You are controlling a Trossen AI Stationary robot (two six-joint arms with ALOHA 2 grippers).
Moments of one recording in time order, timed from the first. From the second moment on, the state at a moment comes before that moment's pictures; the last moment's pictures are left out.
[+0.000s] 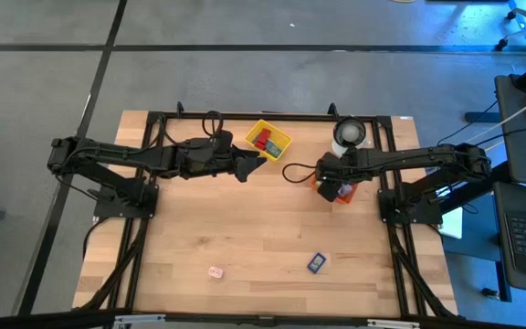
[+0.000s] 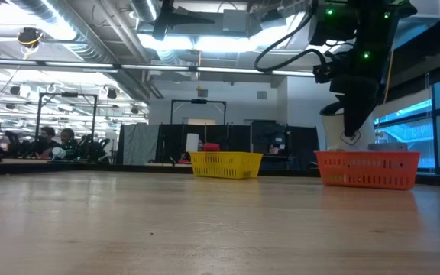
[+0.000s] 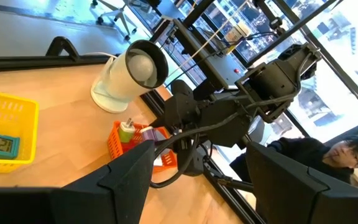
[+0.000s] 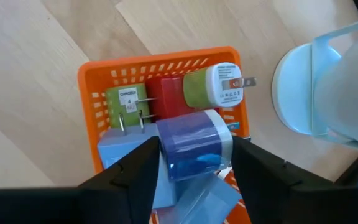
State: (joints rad) left arm 0.01 1.26 1.00 0.07 -0.32 -0.85; right arm -0.06 1.37 0.92 -0.98 0.35 0.54
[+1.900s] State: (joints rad) left arm -0.66 1.54 1.00 -0.43 -0.03 -0.38; right arm -0.05 1.37 0.99 -0.59 0.24 0.66
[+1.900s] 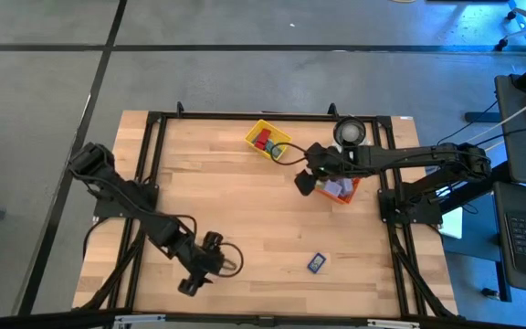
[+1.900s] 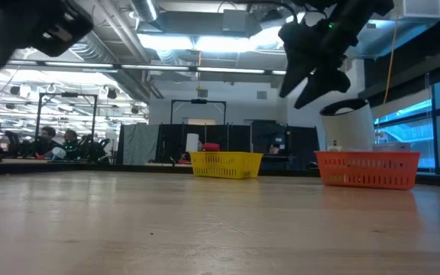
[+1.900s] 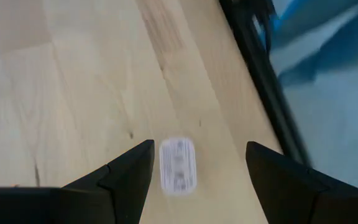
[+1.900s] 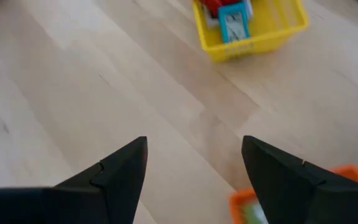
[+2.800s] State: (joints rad) left arm -0.74 1.60 0.77 -0.12 -0.22 -0.31; right arm -0.03 1.37 0.99 -0.51 0.24 0.78
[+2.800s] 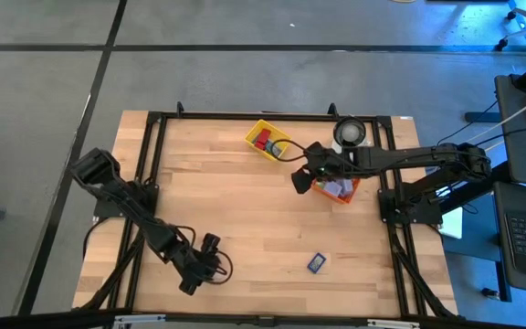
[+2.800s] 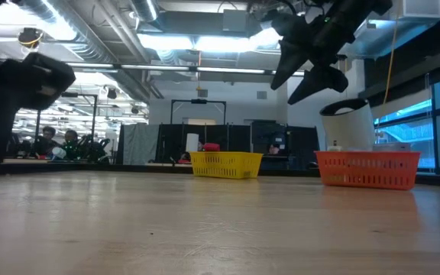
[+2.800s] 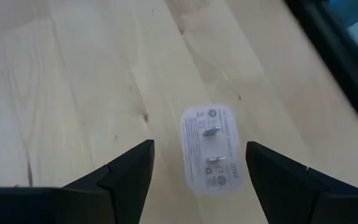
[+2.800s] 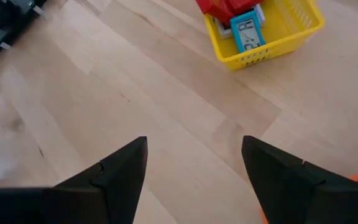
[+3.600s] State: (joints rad) left arm -0.67 1.59 0.83 -0.08 -0.35 -0.44; right arm 0.03 1.37 0.99 -0.51 0.24 0.75
